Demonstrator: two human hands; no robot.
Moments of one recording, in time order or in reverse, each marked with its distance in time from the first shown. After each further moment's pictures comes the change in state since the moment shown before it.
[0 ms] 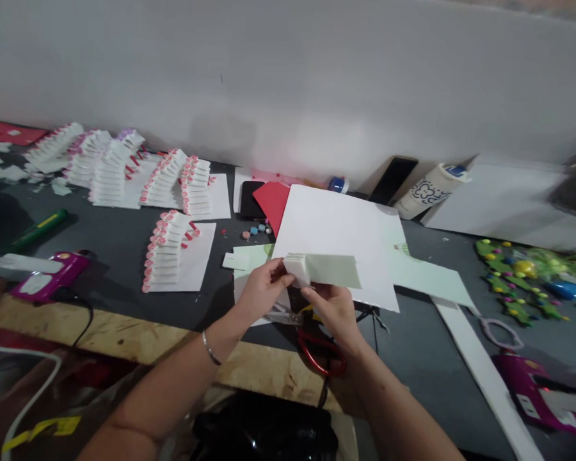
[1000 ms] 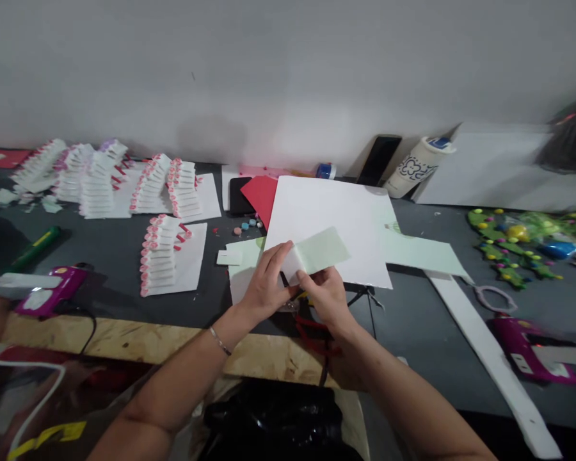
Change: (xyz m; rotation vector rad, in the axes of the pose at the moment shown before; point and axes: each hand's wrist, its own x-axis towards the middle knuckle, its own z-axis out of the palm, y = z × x) left_hand -0.001 -0.022 -0.004 1.036 -0.044 0.768; right_hand -0.005 -0.006 0.012 0.172 0.152 0.074
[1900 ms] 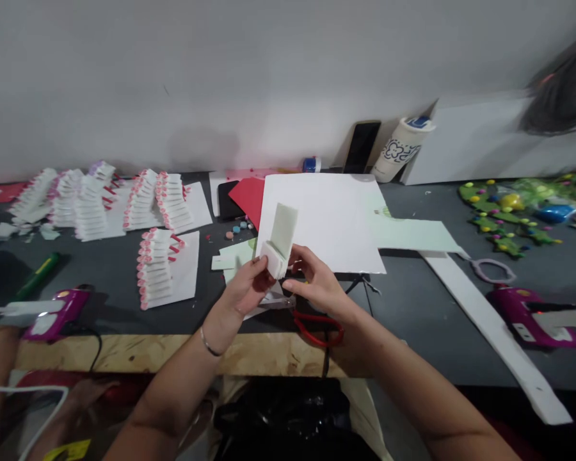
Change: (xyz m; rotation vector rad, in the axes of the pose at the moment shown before) left_hand 0.018 0.005 -0.018 -1.482 0.003 -1.079; right_hand 0.013 -0.001 -0.017 -0.012 -0.402 -0.214
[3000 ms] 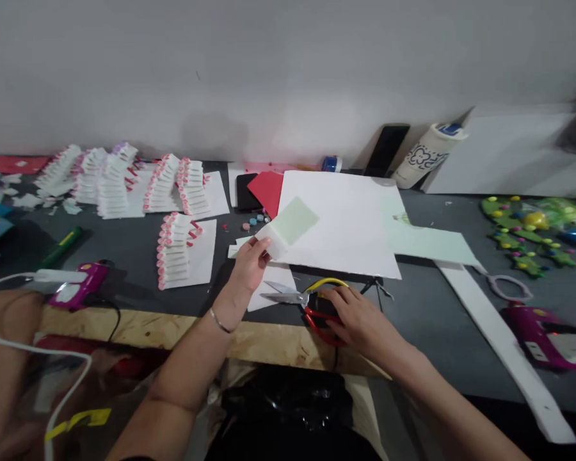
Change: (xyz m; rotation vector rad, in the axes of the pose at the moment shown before) left_hand 0.016 0.014 -0.015 0.078 0.137 0.329; right_hand -0.079 -0.017 -0.034 -1.238 -0.371 -0.050
